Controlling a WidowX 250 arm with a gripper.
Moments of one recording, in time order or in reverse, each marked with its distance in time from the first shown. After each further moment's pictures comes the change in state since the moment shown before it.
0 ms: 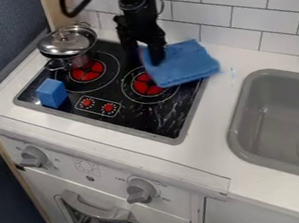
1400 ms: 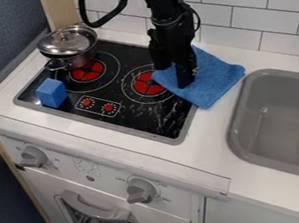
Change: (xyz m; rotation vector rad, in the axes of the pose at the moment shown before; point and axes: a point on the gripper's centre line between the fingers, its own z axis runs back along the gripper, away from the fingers) arm 0.004 -0.117 0.016 -0.162 -0.044 -0.345
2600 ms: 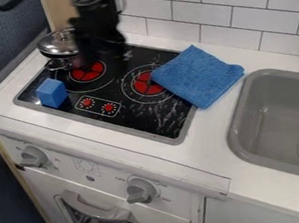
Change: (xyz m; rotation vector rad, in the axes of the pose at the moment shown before) arm -0.075 0.035 0.061 0.036 0.087 0.212
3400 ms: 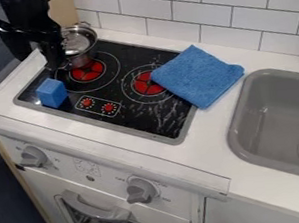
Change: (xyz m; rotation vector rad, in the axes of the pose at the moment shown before) arm -0.074 0.073 0.038 0.131 -0.053 0.305
